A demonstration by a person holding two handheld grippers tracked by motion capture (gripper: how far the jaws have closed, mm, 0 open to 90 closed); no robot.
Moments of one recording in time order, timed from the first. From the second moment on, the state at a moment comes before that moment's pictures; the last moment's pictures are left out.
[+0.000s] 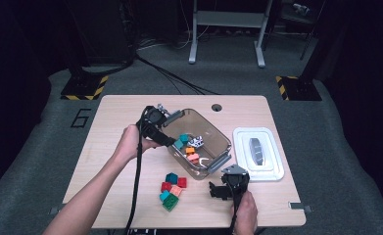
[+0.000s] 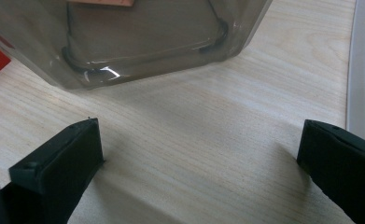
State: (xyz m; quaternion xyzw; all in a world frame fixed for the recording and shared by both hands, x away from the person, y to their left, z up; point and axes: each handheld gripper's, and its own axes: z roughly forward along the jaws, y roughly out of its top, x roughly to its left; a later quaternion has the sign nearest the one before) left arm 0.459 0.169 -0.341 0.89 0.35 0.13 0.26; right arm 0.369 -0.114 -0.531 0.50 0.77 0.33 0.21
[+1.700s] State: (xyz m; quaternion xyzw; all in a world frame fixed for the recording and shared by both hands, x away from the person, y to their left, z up) left arm 0.357 0.197 -0.449 0.88 0.36 0.10 0.29; right arm 0.369 -0.114 -0.531 0.50 0.77 0.33 0.21
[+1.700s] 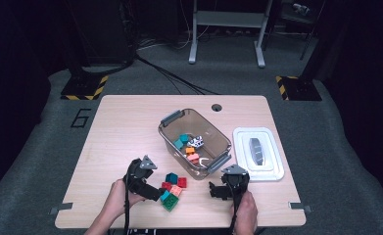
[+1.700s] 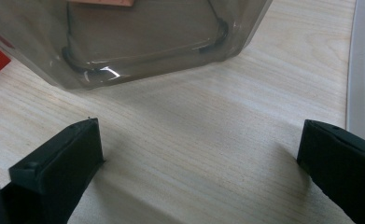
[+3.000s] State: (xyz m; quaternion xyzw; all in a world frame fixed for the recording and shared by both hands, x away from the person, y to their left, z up) left arm 0.344 0.170 -0.479 0.92 0.32 0.08 0.22; right arm 0.369 -0.114 -0.531 0.50 0.77 0.33 0.21
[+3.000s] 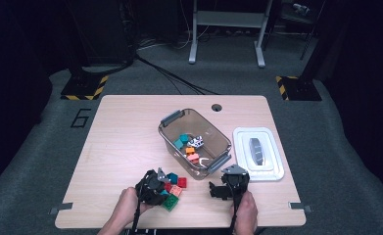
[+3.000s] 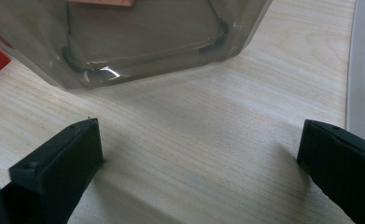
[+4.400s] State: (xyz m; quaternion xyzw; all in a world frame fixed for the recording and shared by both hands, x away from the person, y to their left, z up) left arm 0.371 0.214 -0.444 0.89 0.37 0.09 0.24; right arm 0.369 -0.114 -0.531 0.50 0.77 0.33 0.21
